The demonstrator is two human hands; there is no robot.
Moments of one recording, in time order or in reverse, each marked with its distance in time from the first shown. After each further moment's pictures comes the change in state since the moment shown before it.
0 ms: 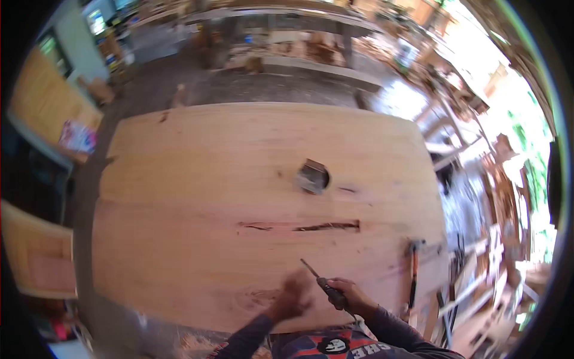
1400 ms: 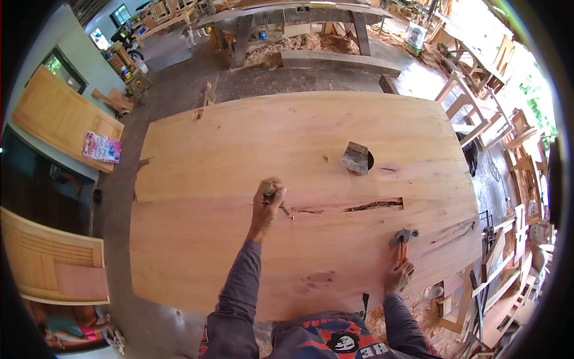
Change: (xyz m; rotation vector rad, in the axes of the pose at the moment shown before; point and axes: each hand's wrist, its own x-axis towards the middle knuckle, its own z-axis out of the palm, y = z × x) left_hand 0.102 -0.101 -0.245 -0.706 0.524 -0.359; right_hand 0.087 0.159 0.002 -0.928 1.525 -0.252
